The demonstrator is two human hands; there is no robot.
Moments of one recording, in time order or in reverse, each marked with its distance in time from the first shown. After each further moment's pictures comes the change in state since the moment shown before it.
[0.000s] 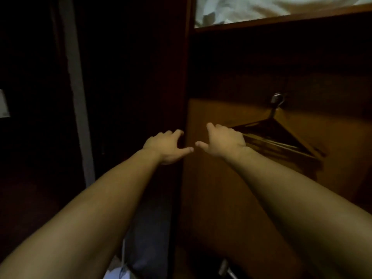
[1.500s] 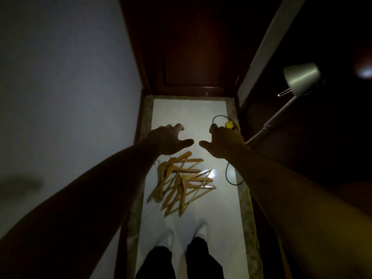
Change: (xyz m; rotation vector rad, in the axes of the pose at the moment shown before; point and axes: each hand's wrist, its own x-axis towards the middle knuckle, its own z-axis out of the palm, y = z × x) left_hand -0.365 -0.416 0.229 -0.242 -0.548 -1.013; right_hand -0.155 -0.497 0.350 0.282 -0.834 -0.824
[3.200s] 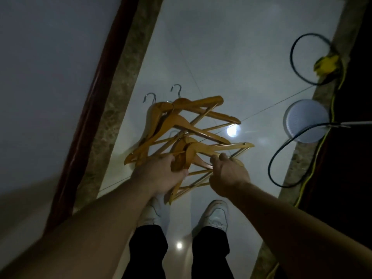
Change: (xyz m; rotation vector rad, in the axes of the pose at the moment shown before) left_hand 0.314 -0.180 0.477 -0.499 -0.418 -0.554; right_hand 0.306 0.102 0.533 -0.222 -0.638 -0.227
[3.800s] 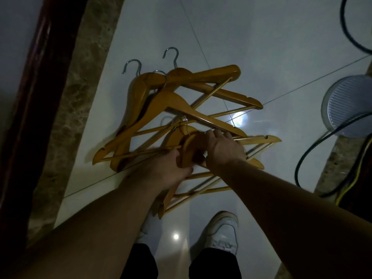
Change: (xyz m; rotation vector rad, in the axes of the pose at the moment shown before) left_hand 0.157 -0.016 0.089 -0.162 -0.056 -0.043; right_hand 0.165 0.016 0.079 -0.044 0.083 -0.021
